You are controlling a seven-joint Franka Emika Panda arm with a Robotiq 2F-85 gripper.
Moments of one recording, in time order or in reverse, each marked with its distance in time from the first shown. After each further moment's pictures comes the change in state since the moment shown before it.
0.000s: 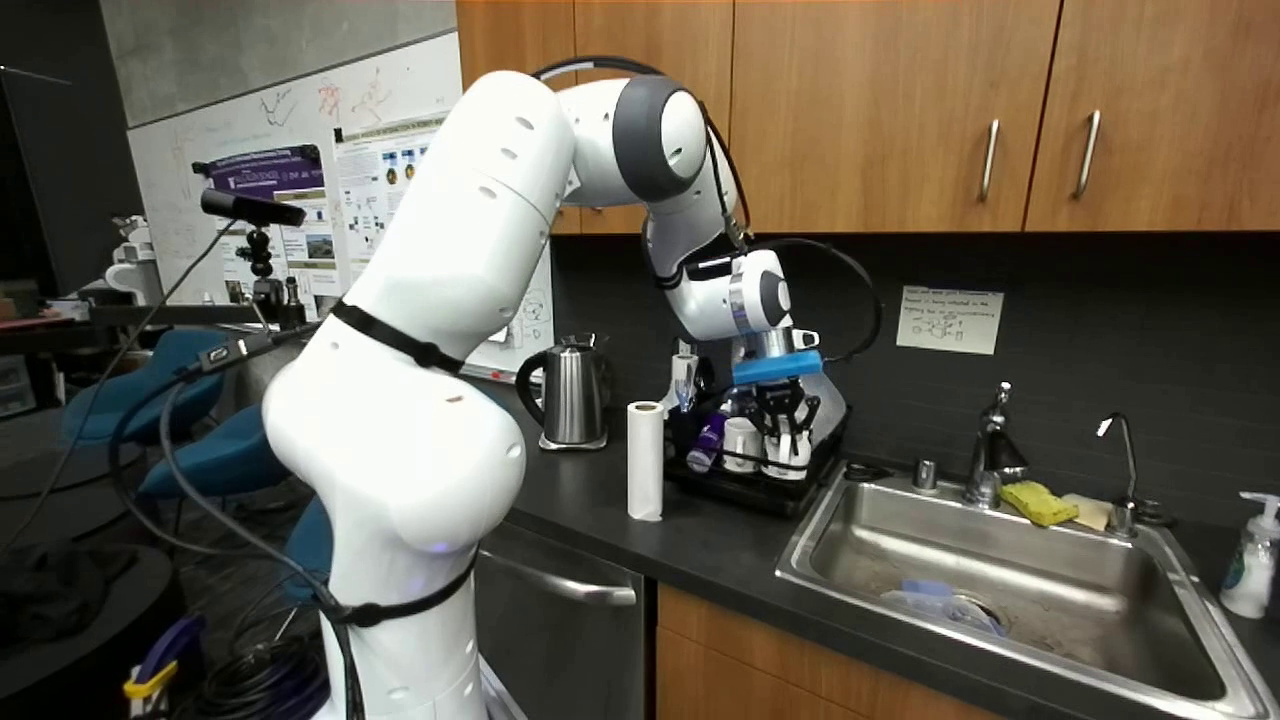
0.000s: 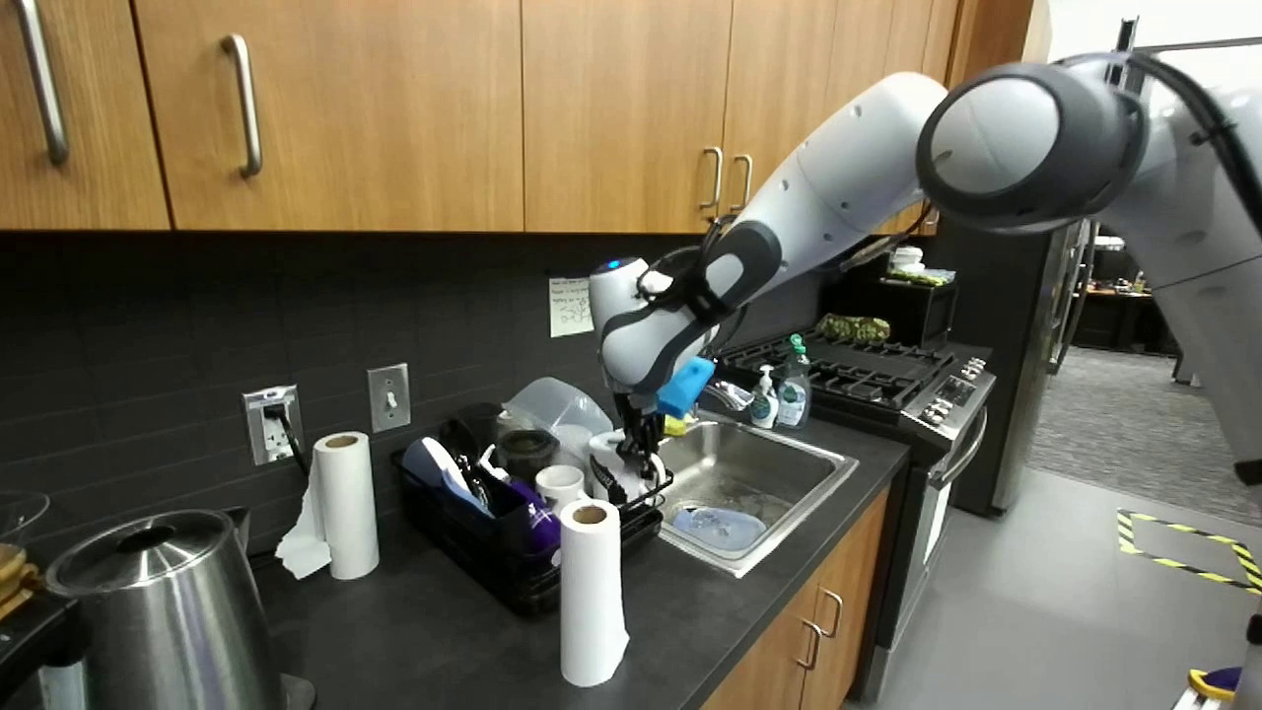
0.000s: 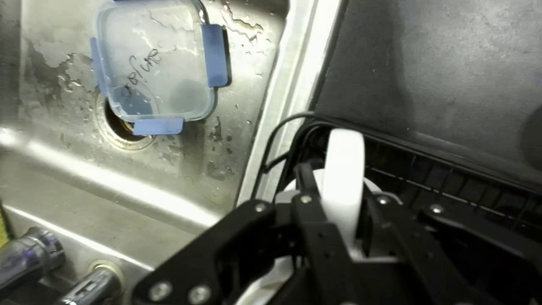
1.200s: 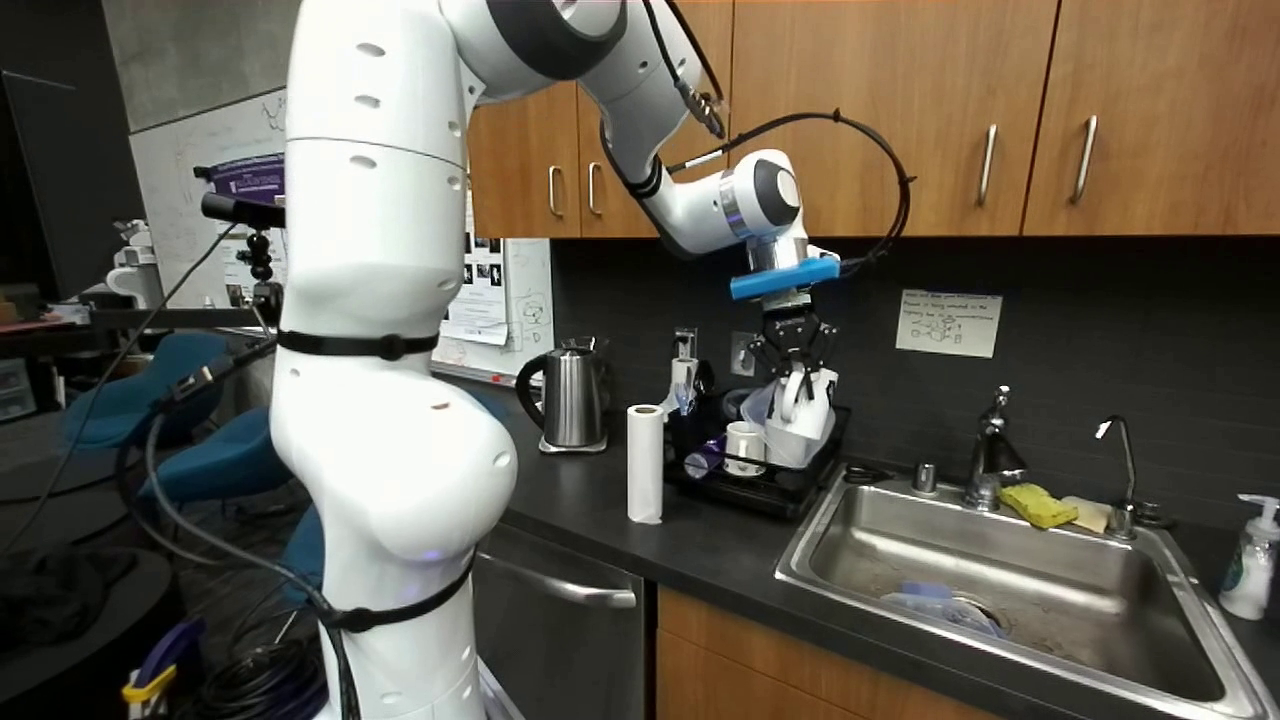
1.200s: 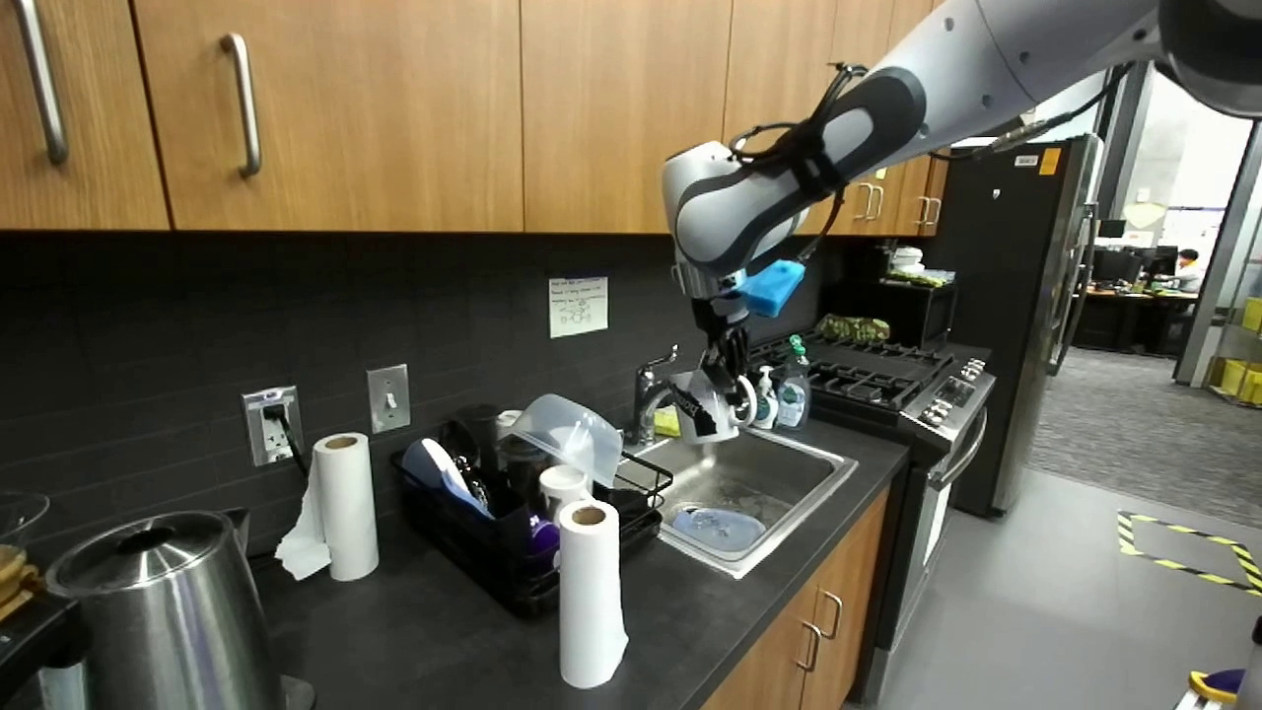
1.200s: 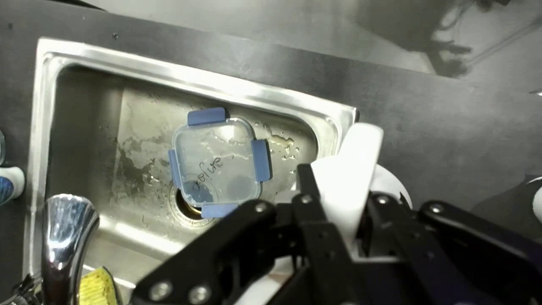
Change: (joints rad) arm -0.069 -0.432 -0.007 -0.241 0.019 -0.279 -0.067
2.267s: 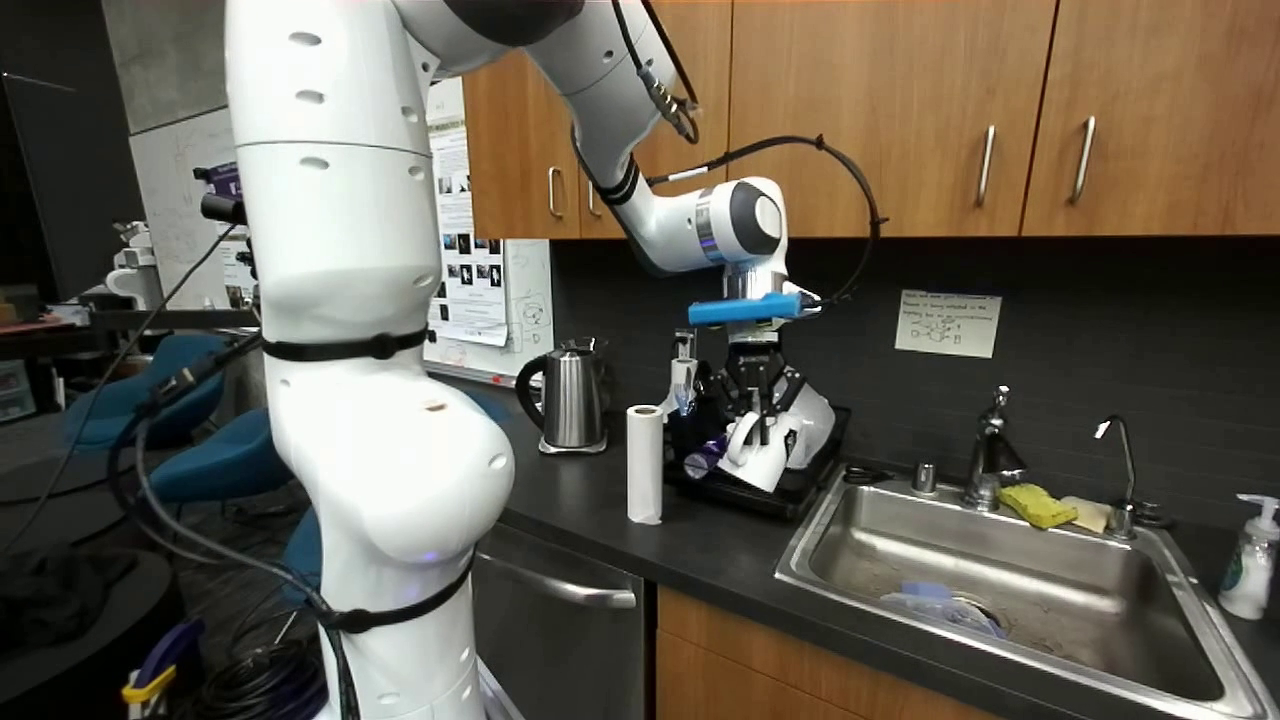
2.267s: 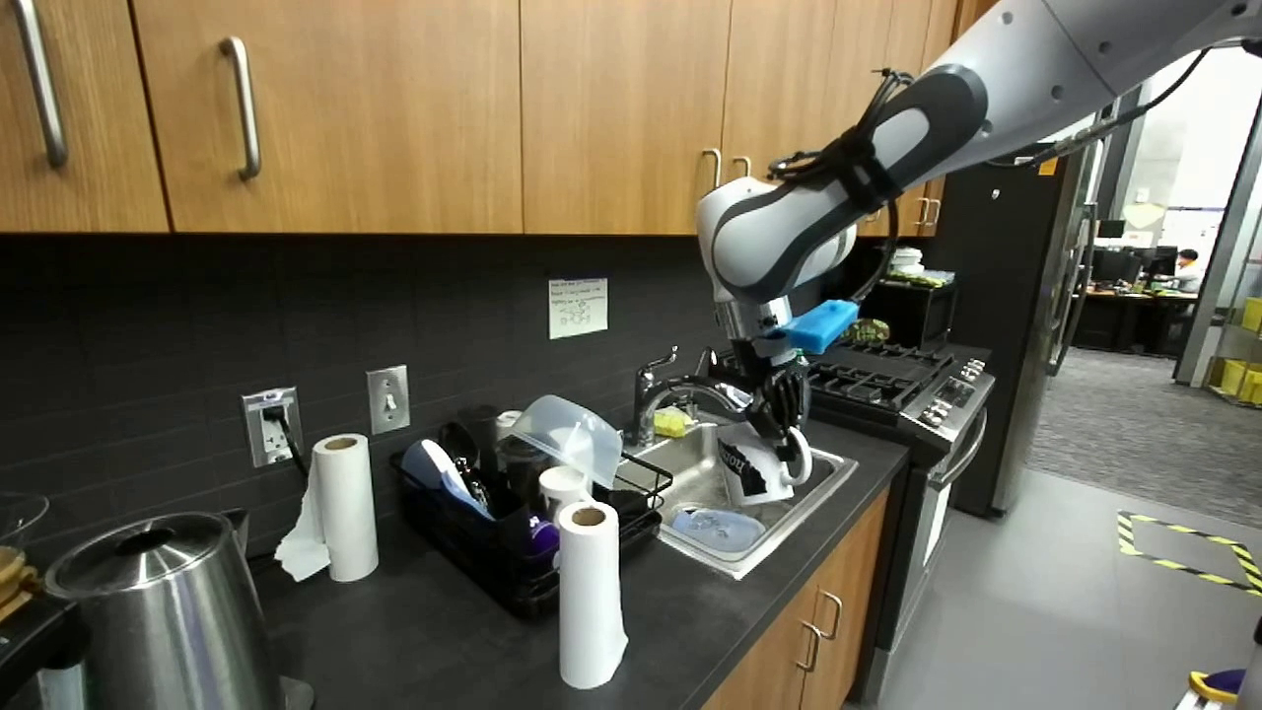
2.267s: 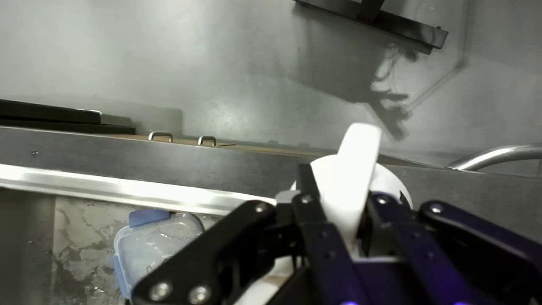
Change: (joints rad) arm -0.020 -0.127 0.010 -0.245 0.104 -0.044 0.075
